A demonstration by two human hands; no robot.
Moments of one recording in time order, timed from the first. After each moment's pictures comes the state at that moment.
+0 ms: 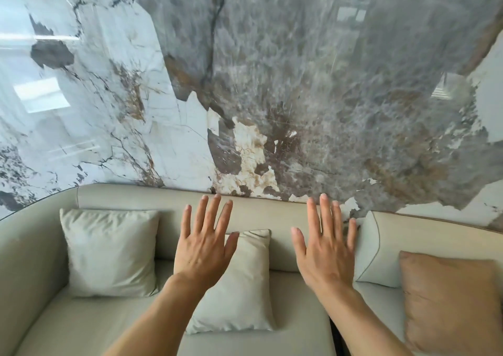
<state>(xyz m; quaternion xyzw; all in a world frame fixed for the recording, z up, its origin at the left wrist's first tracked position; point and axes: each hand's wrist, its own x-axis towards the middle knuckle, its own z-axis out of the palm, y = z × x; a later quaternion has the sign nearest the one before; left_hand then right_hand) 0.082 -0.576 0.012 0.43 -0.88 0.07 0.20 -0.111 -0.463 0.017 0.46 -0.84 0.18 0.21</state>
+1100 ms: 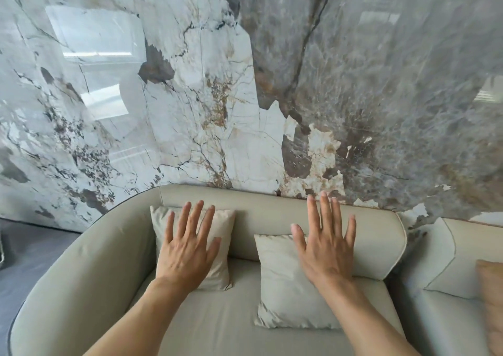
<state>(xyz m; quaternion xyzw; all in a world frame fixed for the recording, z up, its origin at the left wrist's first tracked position) 0.373 -0.678 -0.002 0.47 -0.85 0.11 0.21 0.140 -0.570 0.018 0.49 -0.82 0.21 0.20</state>
